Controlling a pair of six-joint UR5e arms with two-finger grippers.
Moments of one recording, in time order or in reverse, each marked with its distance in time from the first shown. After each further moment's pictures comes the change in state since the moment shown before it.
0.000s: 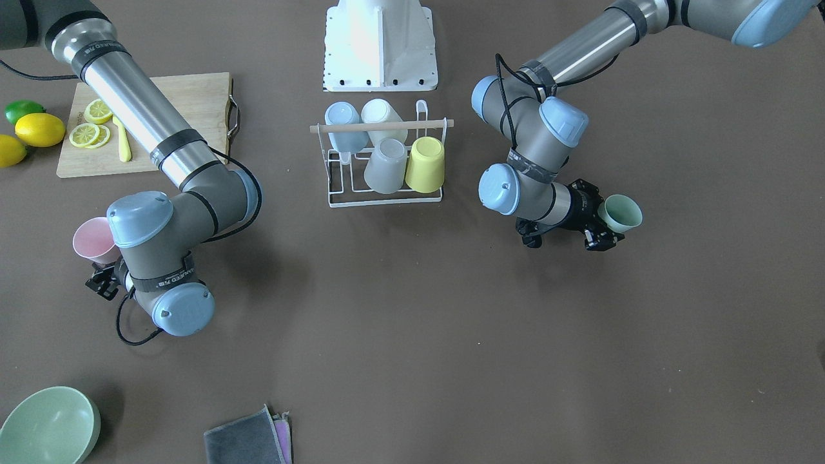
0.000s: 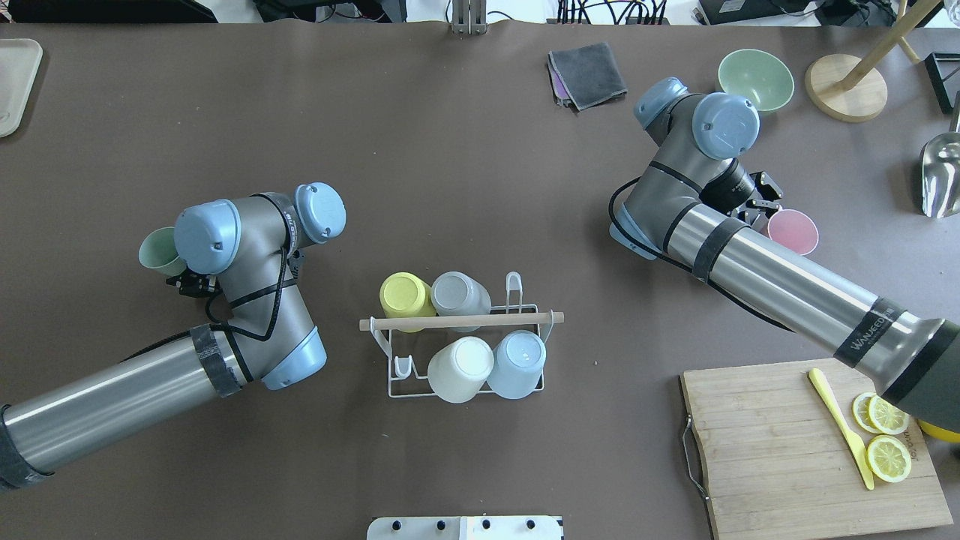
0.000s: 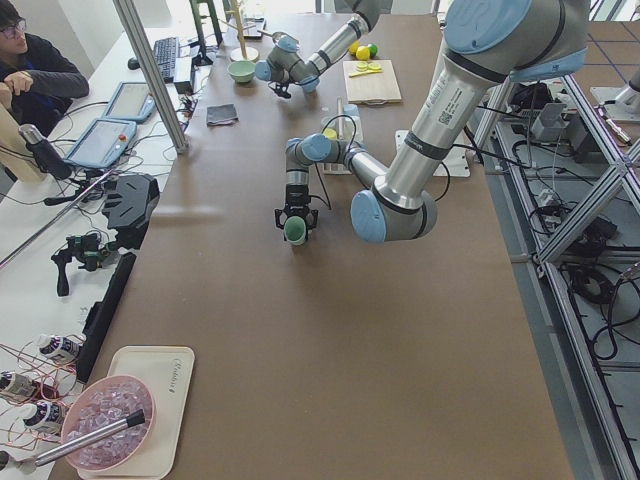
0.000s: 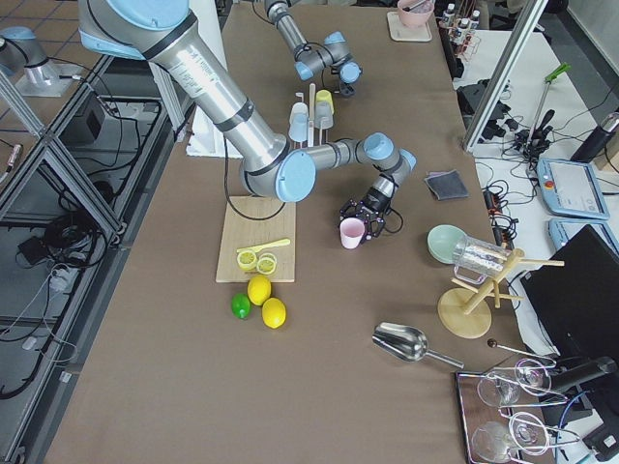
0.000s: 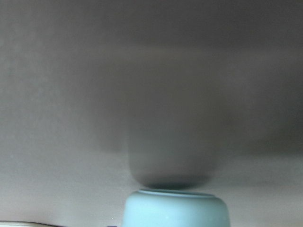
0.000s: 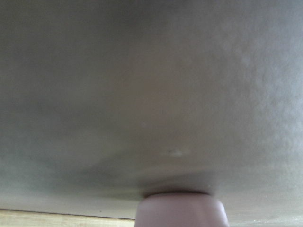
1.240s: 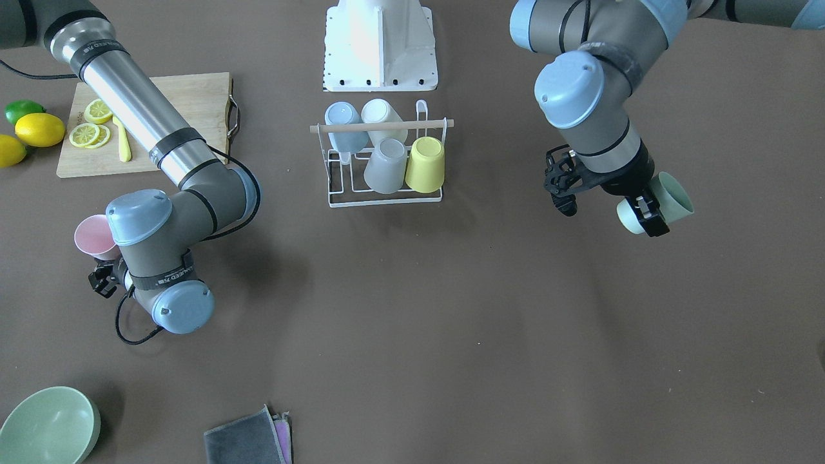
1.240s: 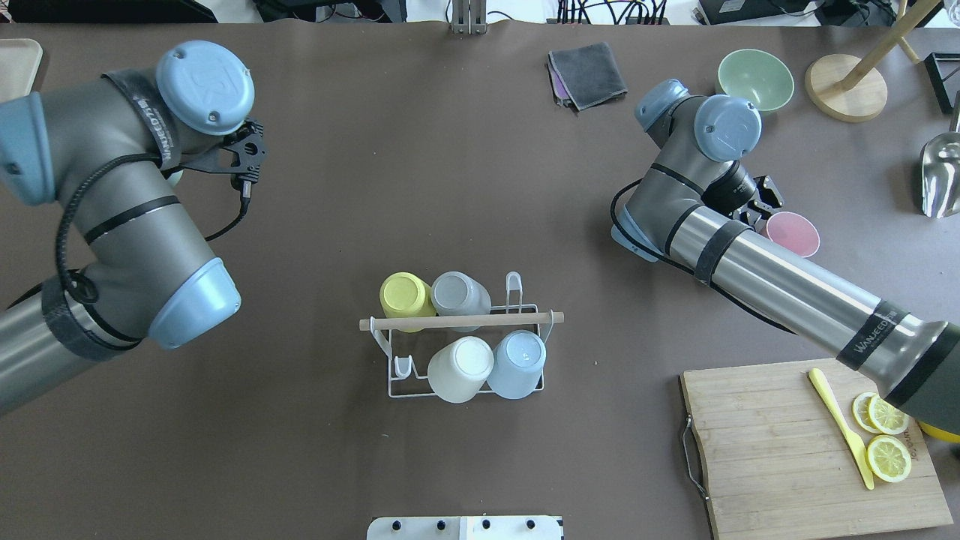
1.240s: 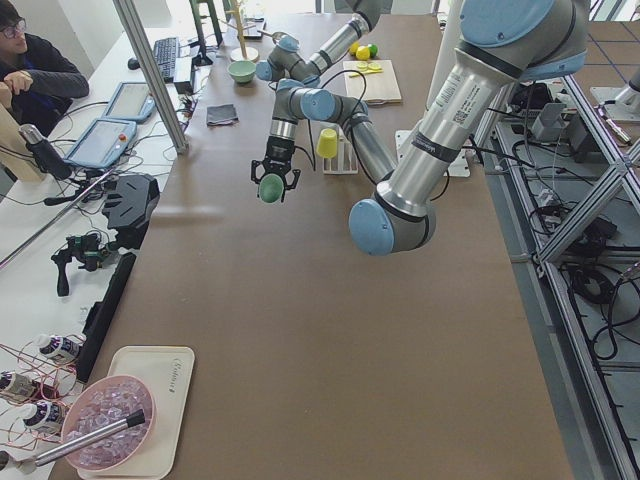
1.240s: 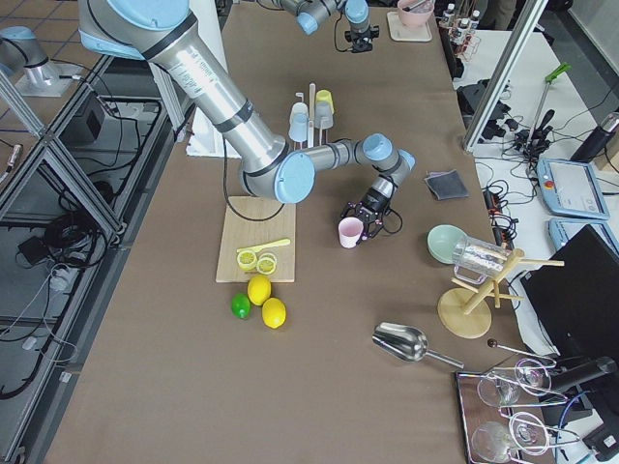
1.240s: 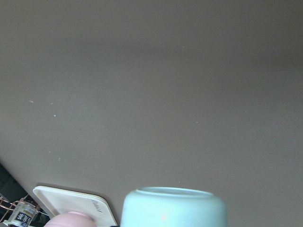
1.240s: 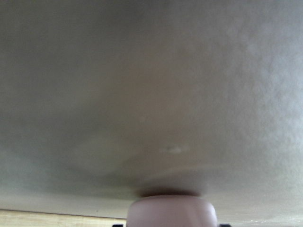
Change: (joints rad) left arm -0.193 0.081 -0.491 -0.005 -0.005 0.090; right arm 0.000 -0.009 0.019 0.000 -0.014 -0.003
